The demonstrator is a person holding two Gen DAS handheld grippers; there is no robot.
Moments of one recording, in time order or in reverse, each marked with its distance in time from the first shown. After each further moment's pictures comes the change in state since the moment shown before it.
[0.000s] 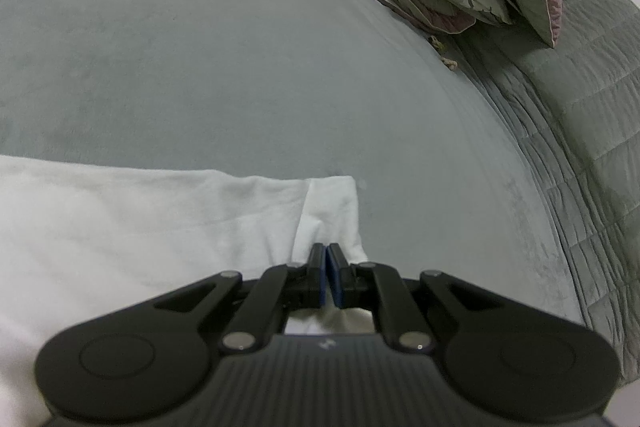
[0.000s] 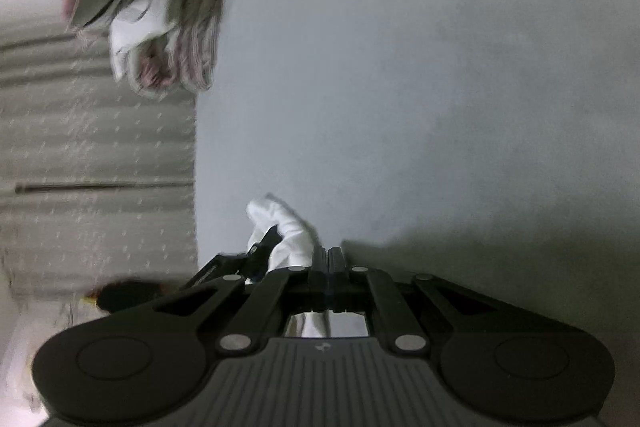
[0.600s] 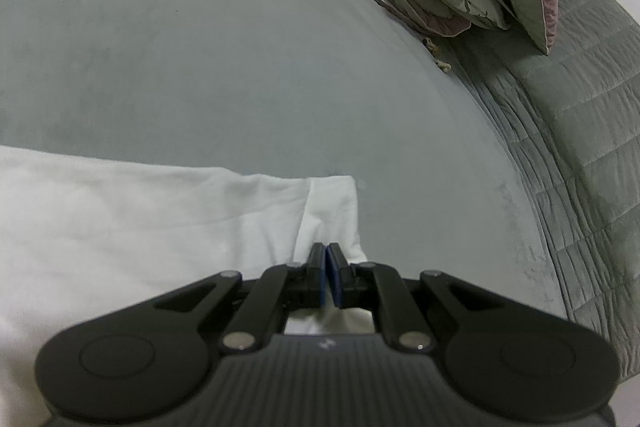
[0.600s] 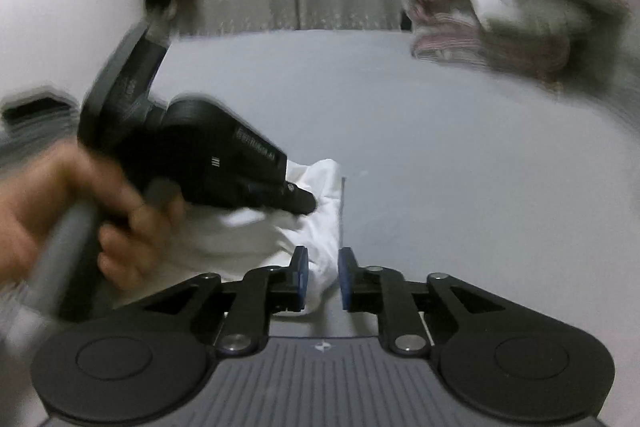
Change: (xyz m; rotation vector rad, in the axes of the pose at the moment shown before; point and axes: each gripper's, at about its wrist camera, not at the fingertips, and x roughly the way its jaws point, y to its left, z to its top) left arm 0.001 0.009 0.001 -0.019 0.007 -0.040; right arm 0.032 0.093 -0.071 -1.583 0.014 -0.237
